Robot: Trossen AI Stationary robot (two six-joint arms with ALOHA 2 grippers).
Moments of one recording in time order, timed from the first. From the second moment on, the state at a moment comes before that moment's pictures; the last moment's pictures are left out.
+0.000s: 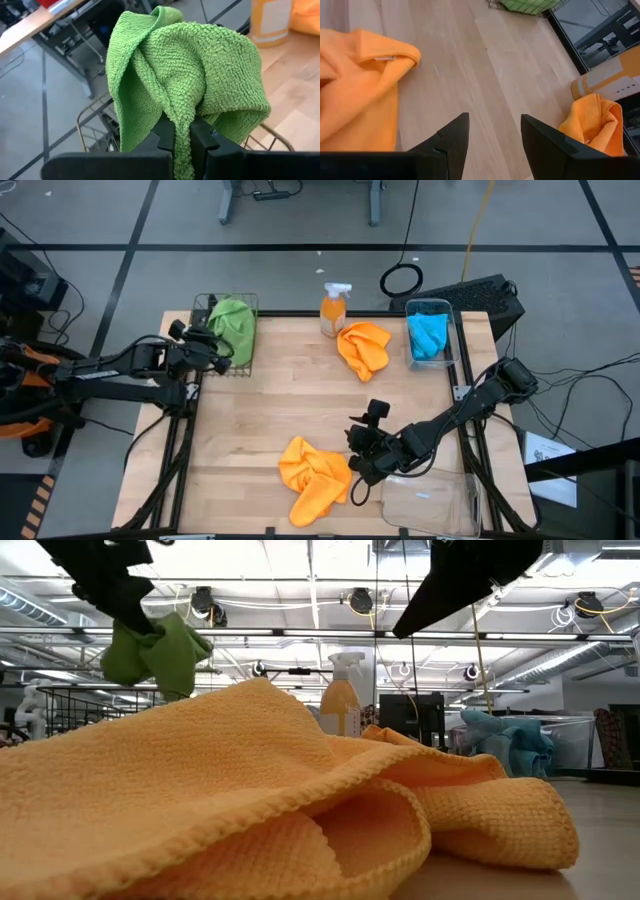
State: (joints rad) left arm 0.12 0.67 0.79 -0.95 -0.84 -0.31; right arm 0.53 1.71 1.23 -0.63 0.84 0.53
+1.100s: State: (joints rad) left arm 0.43 1.07 0.71 -0.78 -0.67 -0.20; right arm 0.51 1.71 1.23 -0.52 0.84 0.39
